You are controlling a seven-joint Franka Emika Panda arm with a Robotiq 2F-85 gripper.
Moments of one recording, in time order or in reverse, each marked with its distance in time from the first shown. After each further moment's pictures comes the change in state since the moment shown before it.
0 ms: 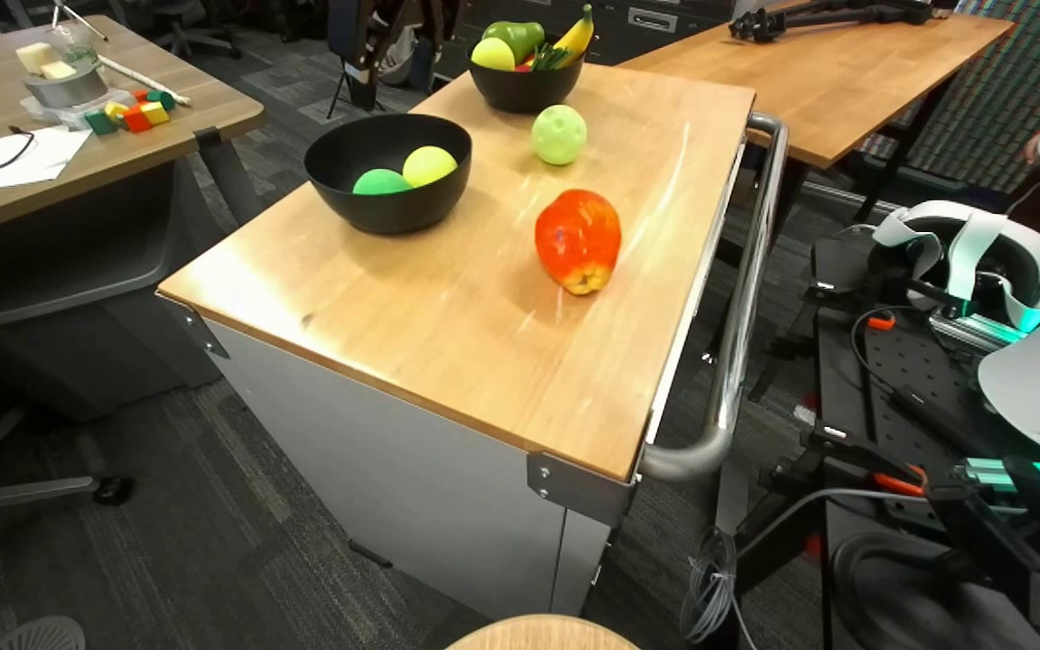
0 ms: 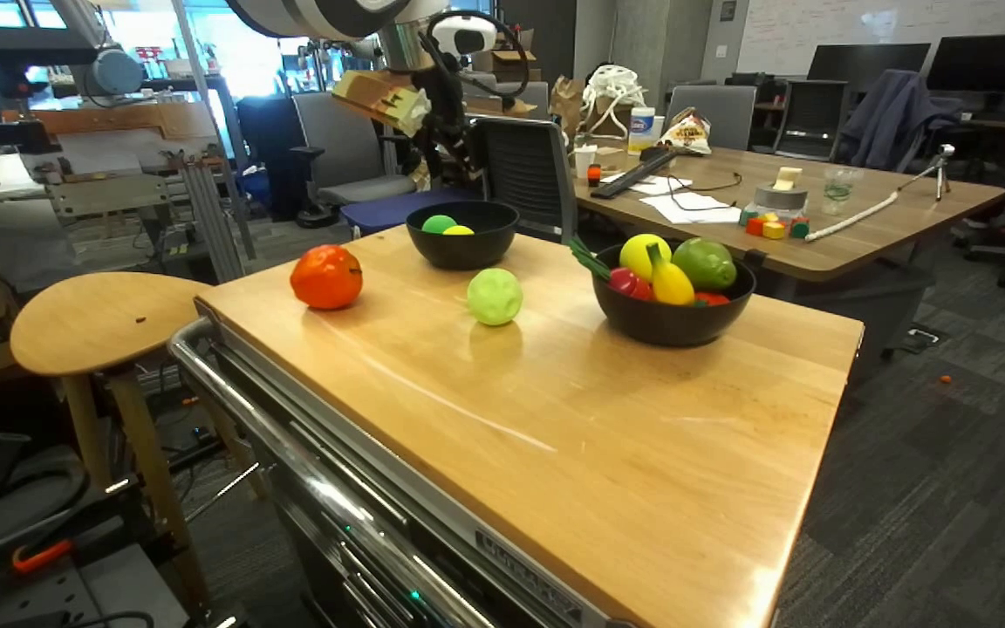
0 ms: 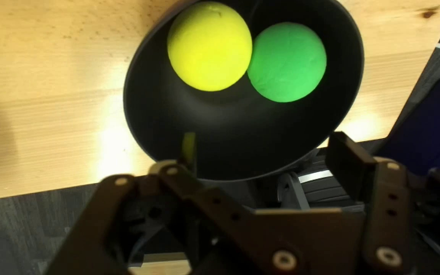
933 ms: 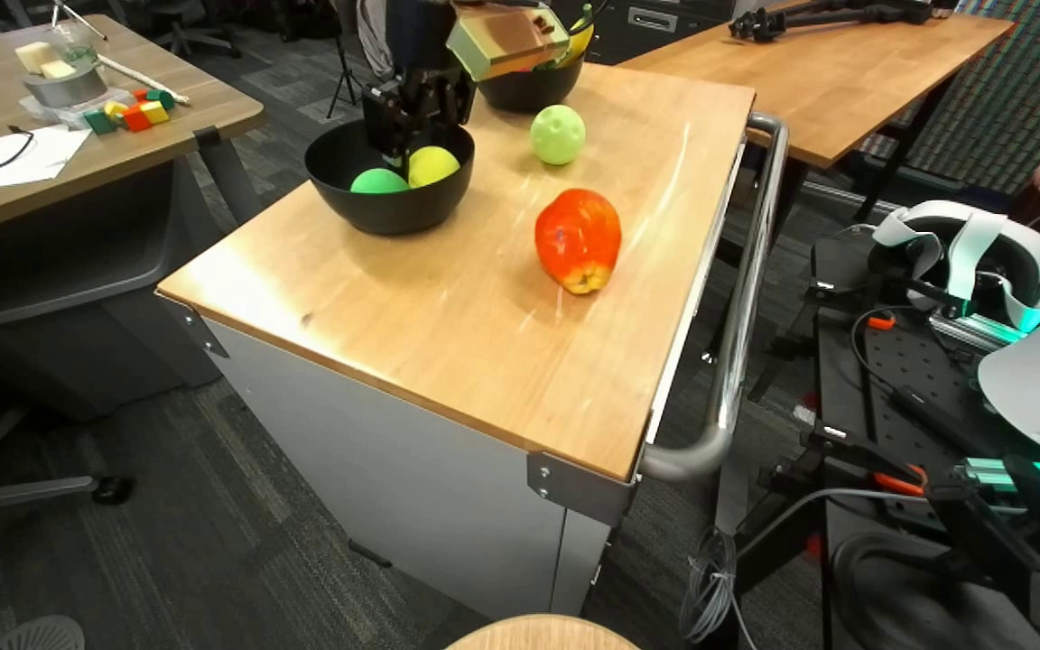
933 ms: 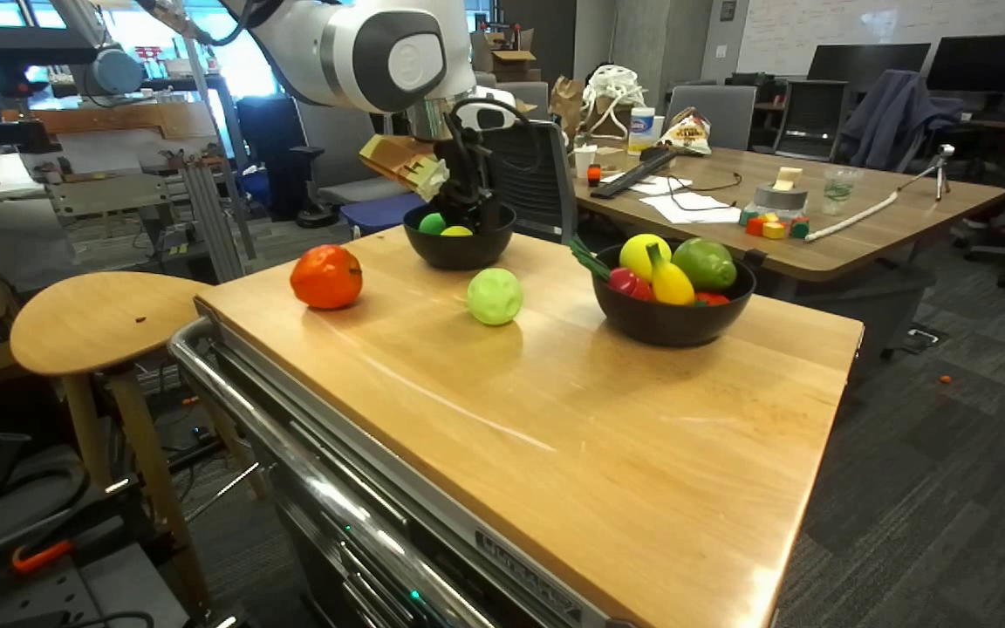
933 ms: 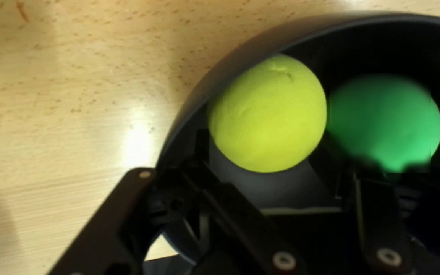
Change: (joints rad) arm 0.002 0.153 -0.028 0.045 -0.007 0.000 0.037
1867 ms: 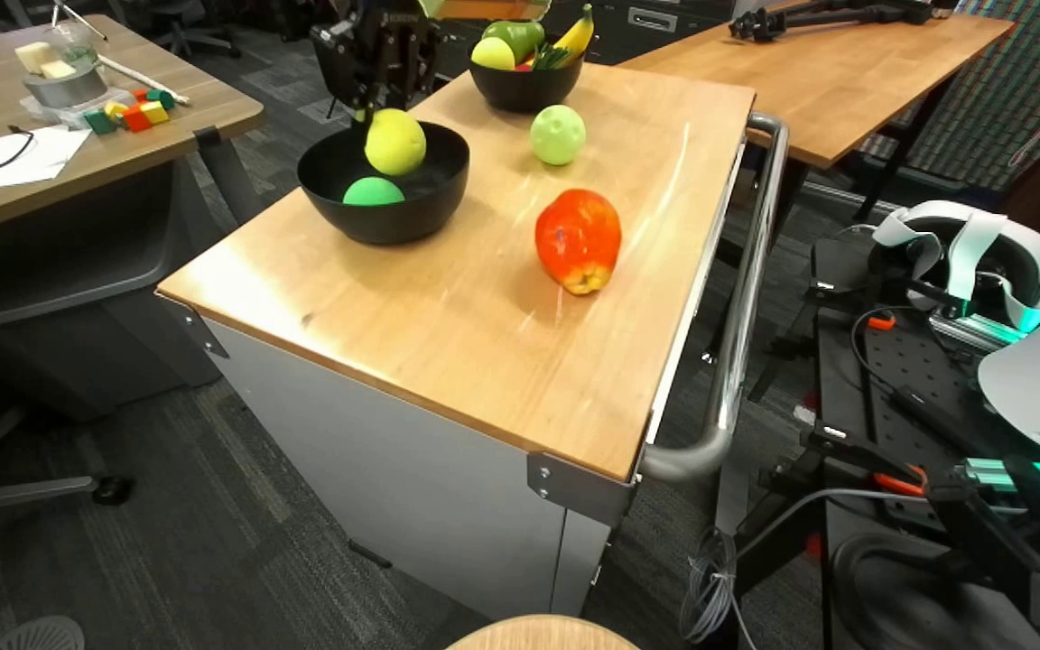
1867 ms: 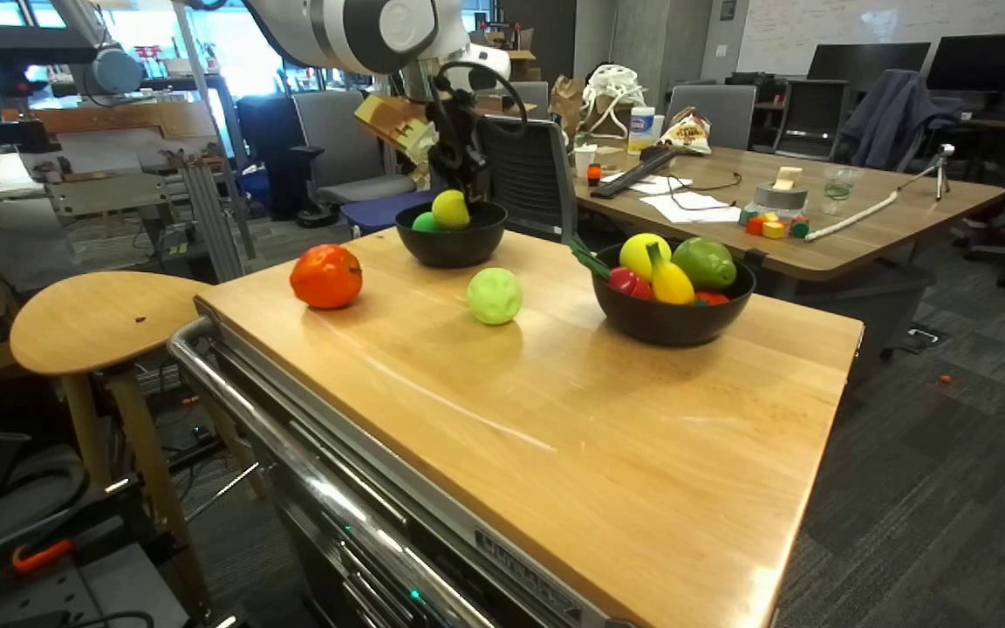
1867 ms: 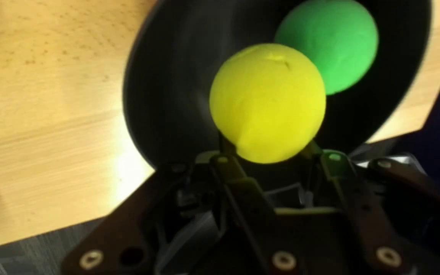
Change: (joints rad) arm 0.004 -0.041 0.024 0.045 0.032 -0.001 0.068
